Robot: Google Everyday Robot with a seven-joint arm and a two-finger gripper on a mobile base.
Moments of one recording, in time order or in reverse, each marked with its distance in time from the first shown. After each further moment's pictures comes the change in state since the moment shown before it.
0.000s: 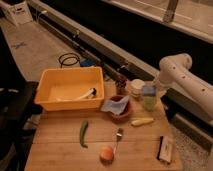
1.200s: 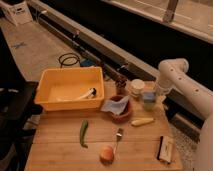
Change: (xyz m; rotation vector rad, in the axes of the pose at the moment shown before) arm 0.005 0.022 0.037 -0.137 -0.025 0.040
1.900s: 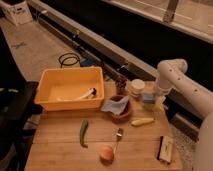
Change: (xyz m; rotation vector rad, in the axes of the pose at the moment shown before) arm 0.002 0.005 -0.001 -0.019 0.011 0.007
